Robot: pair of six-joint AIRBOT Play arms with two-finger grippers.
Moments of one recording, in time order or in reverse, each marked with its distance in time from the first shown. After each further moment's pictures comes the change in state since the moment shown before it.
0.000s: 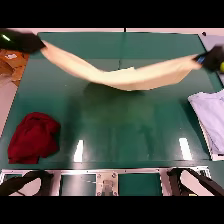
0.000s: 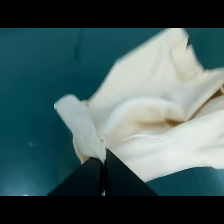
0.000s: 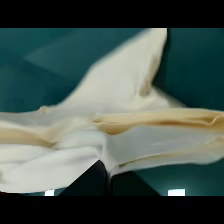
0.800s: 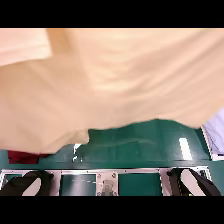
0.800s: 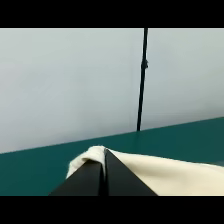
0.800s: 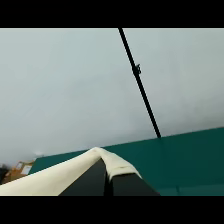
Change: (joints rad) left arm 0.000 0.304 0.263 0.131 0.109 -0.138; right arm -0.169 0.156 0.505 -0.015 -0.024 0.191
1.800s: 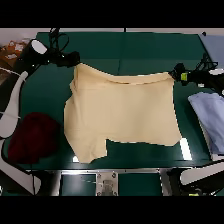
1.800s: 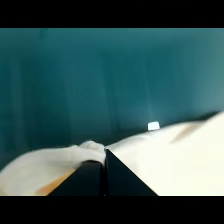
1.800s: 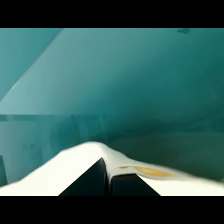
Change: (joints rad) left arm -0.104 -0.906 -0.266 -0.312 0.342 0.060; right arm 0.224 -0.868 -0.498 0.200 -0.465 -0.351
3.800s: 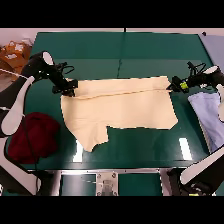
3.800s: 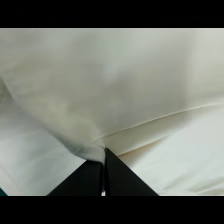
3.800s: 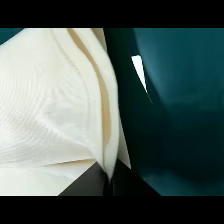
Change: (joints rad) left arm -0.006 -0.037 -0.085 0.285 -0.611 -0.306; right arm -0.050 -0.231 0.266 -0.423 0.431 0.044
